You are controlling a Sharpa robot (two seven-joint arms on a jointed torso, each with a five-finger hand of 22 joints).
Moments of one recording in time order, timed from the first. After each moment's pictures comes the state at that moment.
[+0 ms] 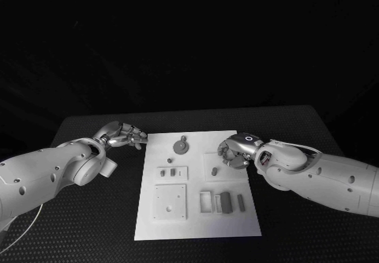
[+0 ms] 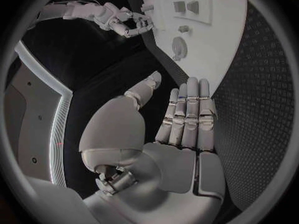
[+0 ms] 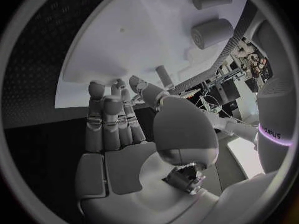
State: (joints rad) left arm 1.24 -0.83 -0.13 1.26 -0.52 -0.22 0.22; left_hand 1.11 -0.12 0.52 -0.27 0.05 0.85 0.18 0.32 0.47 1.11 0.14 0.07 0.27 1.02 0.05 0.61 0.54 0.02 1.02 -0.04 0.06 0.94; right arm 1.12 -0.84 -0.06 1.45 -1.72 -0.31 -0.07; right_hand 1.16 -0.13 0.70 -0.28 0.06 0.92 0.16 0.24 0.49 1.15 0.11 0.13 0.19 1.28 0.00 1.17 0.78 0.22 1.16 0.02 0.65 1.31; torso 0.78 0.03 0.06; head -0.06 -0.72
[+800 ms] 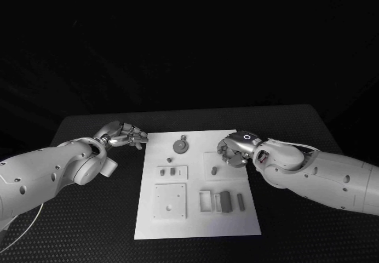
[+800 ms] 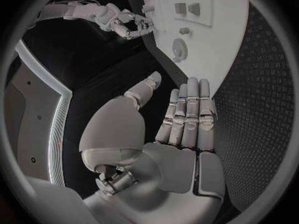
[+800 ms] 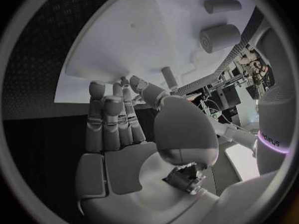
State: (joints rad) left arm 1.24 -0.82 -0.13 1.26 -0.52 -0.21 0.21; left_hand 1.10 -0.12 0.51 -0.27 0.05 0.84 0.19 0.32 0.46 1.10 0.14 0.07 0.26 1.02 0.05 0.60 0.55 0.02 1.02 -0.04 0.06 0.93; right arm 1.12 -0.82 -0.06 1.43 -1.79 -0.32 -0.09; right_hand 1.15 -0.13 0.70 -0.28 0.06 0.94 0.15 0.26 0.49 1.18 0.09 0.13 0.21 1.29 -0.01 1.19 0.77 0.22 1.17 0.02 0.66 1.31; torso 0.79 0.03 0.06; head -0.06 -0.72
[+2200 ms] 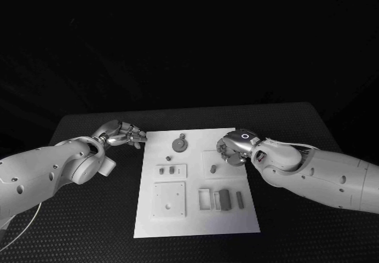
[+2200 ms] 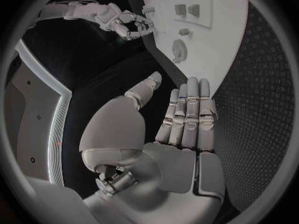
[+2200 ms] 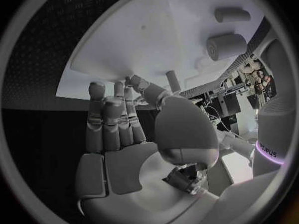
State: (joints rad) left arm 1.24 -0.83 -0.13 1.26 -0.52 -0.21 0.21; left_hand 1.10 -0.12 0.51 -0.27 0.05 0.84 0.19 0.32 0.46 1.10 0.14 0.07 0.26 1.03 0.05 0.60 0.56 0.02 1.02 -0.04 0.06 0.92; right arm 1.13 -0.81 -0.09 1.43 -1.87 -0.35 -0.13; right_hand 1.14 -0.12 0.70 -0.28 0.06 0.97 0.14 0.28 0.50 1.21 0.08 0.14 0.24 1.29 -0.02 1.22 0.77 0.22 1.18 0.01 0.69 1.31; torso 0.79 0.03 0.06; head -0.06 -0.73
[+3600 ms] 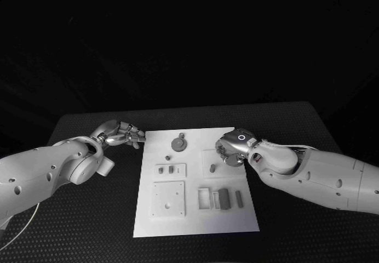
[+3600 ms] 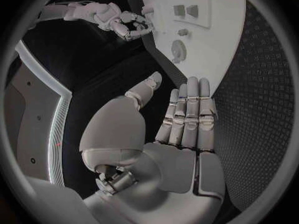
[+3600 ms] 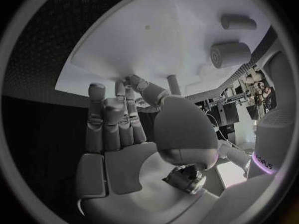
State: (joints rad) left arm 1.24 -0.83 -0.13 1.26 -0.53 -0.21 0.21; left_hand 1.10 -0.12 0.51 -0.27 0.05 0.84 0.19 0.32 0.46 1.10 0.14 0.07 0.25 1.04 0.05 0.59 0.58 0.01 1.03 -0.05 0.07 0.92; right arm 1.12 -0.80 -0.09 1.44 -1.98 -0.35 -0.18; right_hand 1.17 -0.09 0.71 -0.29 0.06 1.04 0.11 0.31 0.50 1.26 0.06 0.14 0.28 1.30 -0.05 1.27 0.76 0.22 1.19 0.00 0.74 1.31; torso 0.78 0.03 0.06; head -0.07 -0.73
